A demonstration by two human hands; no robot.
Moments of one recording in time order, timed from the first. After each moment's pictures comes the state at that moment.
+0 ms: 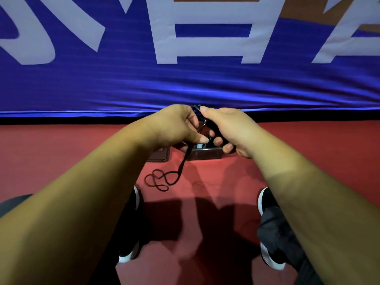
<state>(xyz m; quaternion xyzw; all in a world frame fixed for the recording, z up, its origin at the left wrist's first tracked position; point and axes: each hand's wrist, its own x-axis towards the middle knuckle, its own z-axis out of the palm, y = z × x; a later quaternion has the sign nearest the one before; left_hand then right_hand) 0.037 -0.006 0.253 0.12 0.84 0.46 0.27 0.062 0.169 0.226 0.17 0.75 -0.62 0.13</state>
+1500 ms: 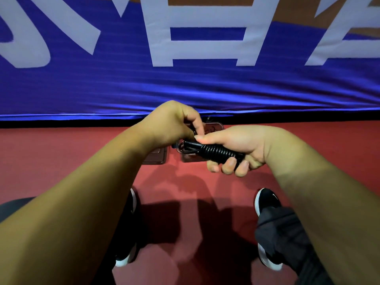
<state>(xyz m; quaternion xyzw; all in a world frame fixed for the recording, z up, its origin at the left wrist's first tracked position) 0.026 -0.007 0.247 0.27 0.86 0.39 0.17 0.081 0.195 0.247 0.12 0.65 -0.55 0.52</state>
